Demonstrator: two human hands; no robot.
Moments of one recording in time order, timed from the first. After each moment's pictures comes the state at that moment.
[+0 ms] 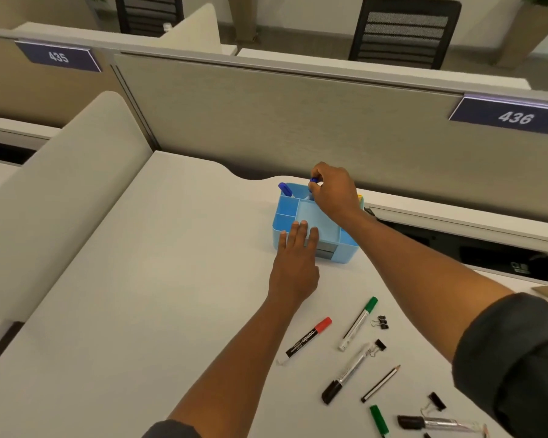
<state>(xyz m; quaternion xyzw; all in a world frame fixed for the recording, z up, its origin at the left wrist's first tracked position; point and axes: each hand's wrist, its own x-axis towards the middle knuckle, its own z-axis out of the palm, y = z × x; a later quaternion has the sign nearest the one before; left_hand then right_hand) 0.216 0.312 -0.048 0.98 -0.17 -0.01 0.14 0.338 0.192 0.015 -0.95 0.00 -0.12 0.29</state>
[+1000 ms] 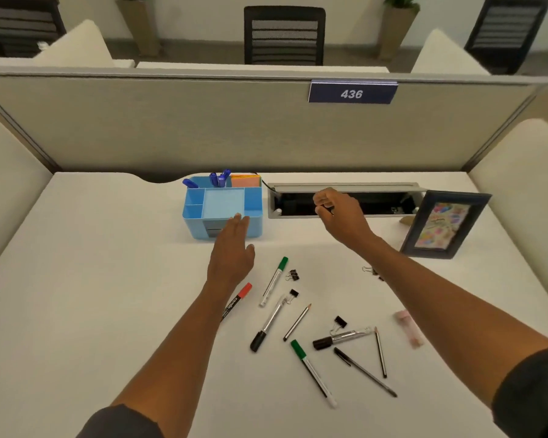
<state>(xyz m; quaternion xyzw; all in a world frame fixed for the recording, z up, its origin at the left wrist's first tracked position) 0.163 0.272 -0.026 0.95 -0.16 -0.02 0.26 0.127 0.014 0.037 -0.93 0.08 -0.12 0.33</state>
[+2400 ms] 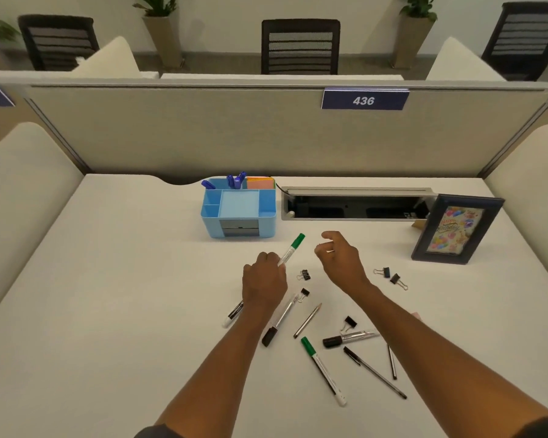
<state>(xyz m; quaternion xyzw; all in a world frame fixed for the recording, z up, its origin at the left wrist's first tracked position) 0.098 0.250 -0.026 0.97 -0.14 -0.03 0.17 0.067 0.078 0.005 -0.86 0.22 -0.03 0.46</state>
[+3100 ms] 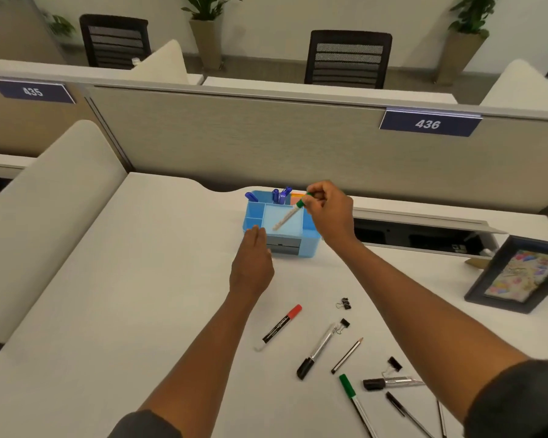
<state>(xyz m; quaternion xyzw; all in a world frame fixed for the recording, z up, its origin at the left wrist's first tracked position) 0.194 0.335 -0.016 0.97 -0.08 -0.01 0.22 0.222 0.163 0.071 -0.83 0.11 -0.19 0.51</state>
